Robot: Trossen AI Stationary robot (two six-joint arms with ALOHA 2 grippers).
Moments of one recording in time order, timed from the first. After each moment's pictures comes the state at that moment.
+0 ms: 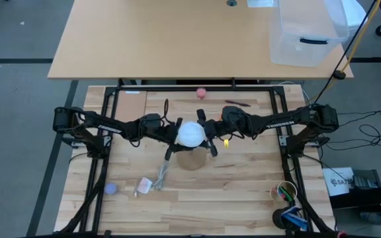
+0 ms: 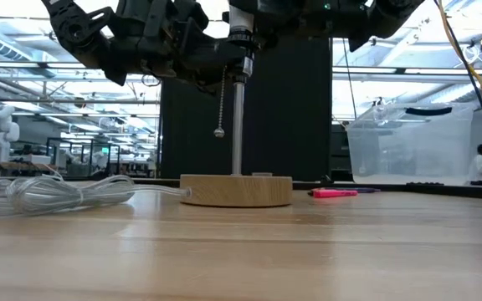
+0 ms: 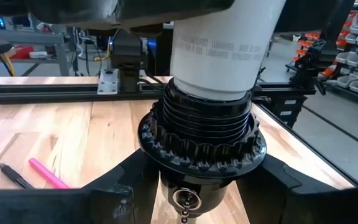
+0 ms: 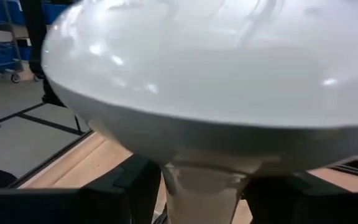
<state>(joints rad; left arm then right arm) 0.13 1.55 0.64 0.76 0.45 -0.02 -0.09 1.55 0.93 0.58 -0.41 -0.12</state>
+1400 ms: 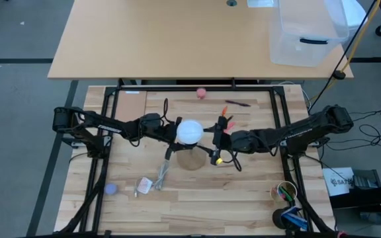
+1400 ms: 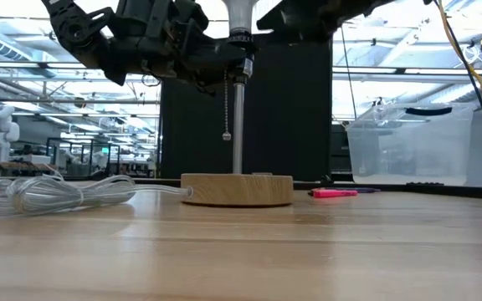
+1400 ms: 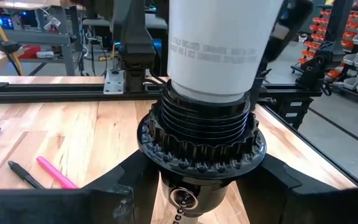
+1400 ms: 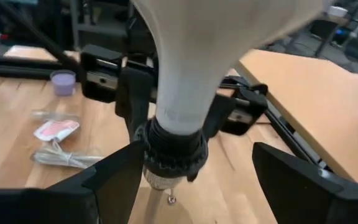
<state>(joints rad) 0.14 1.54 0.63 0.75 0.42 -0.02 0.19 1.39 0.86 0.26 0.45 -0.04</state>
